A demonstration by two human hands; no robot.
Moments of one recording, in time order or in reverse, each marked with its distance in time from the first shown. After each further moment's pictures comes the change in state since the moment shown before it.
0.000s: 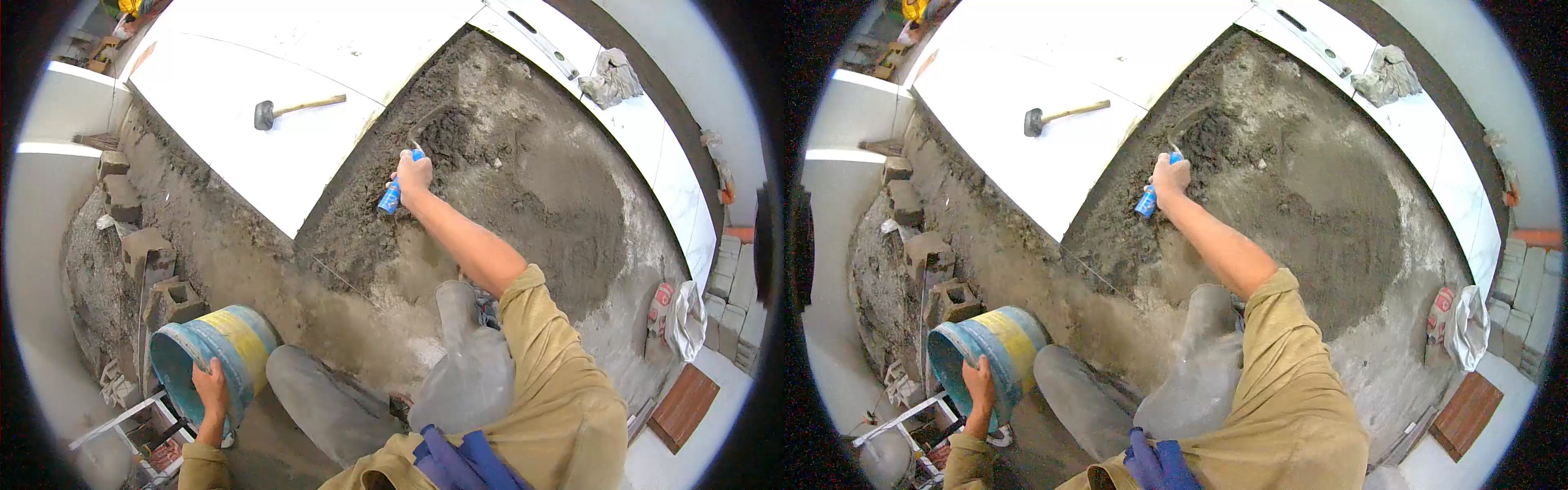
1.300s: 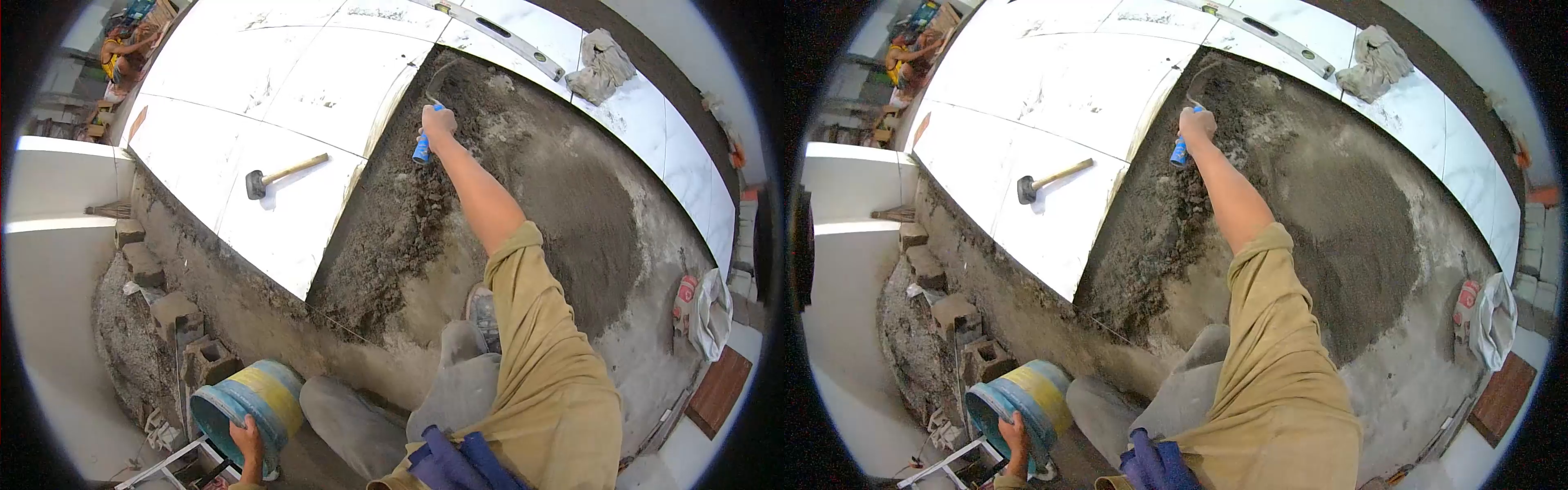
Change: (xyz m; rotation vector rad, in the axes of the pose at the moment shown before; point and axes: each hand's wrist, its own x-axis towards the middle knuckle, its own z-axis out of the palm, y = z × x) left_hand -0.002 0.009 0.002 0.122 0.035 -0.140; right_hand 0.182 -0.150 -0.013 -0.142 0.130 -0.060
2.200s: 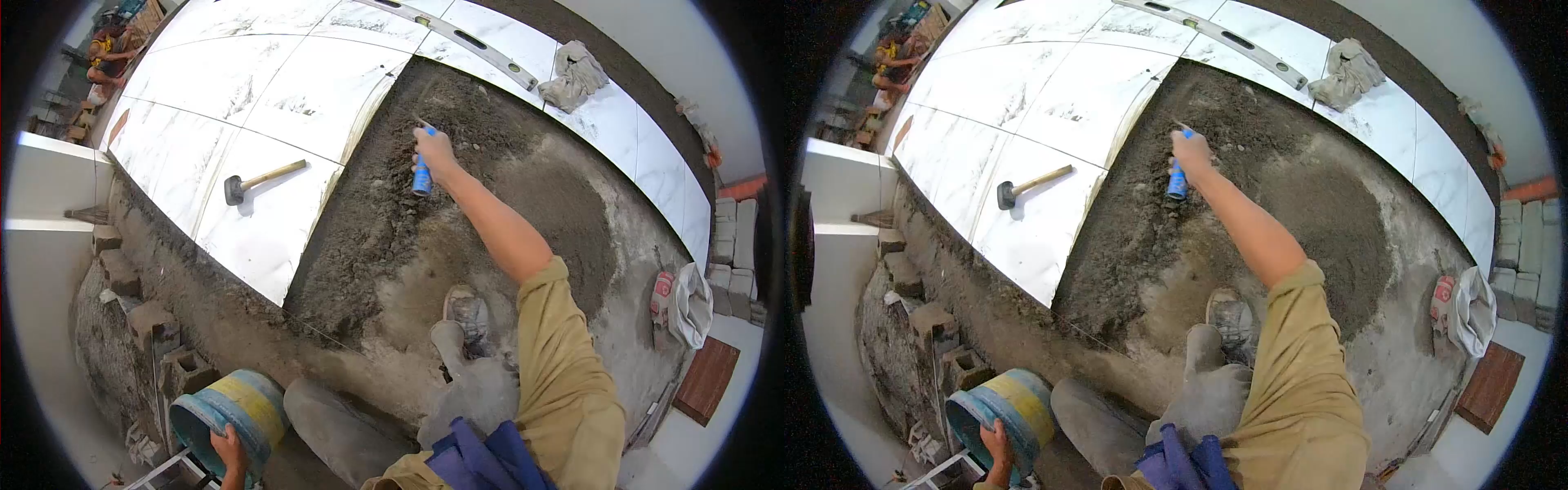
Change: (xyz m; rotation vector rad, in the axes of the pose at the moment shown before) left_hand 0.006 -0.009 0.000 -0.054 -0.126 -0.173; right_hand -0.057 0.009 -0.073 0.165 -0.293 -0.103
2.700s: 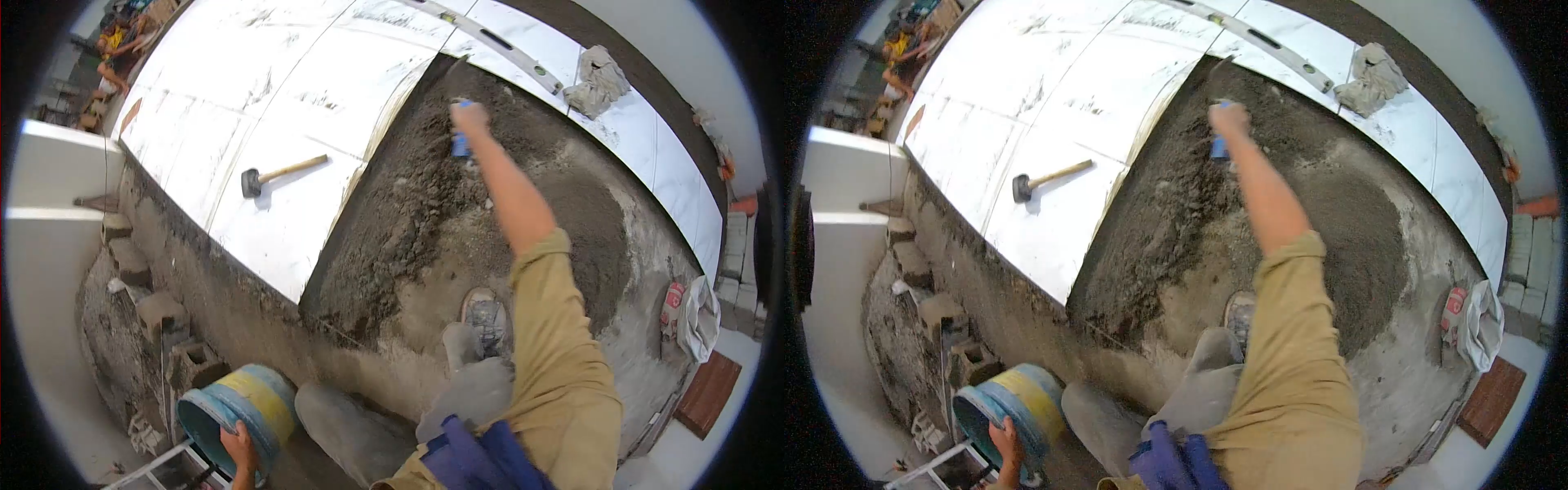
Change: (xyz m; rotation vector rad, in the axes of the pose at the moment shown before) left_hand -0.001 -0.004 0.001 0.115 0.110 0.085; right_hand 0.137 -0.004 -0.018 -0.688 0.239 -0.044
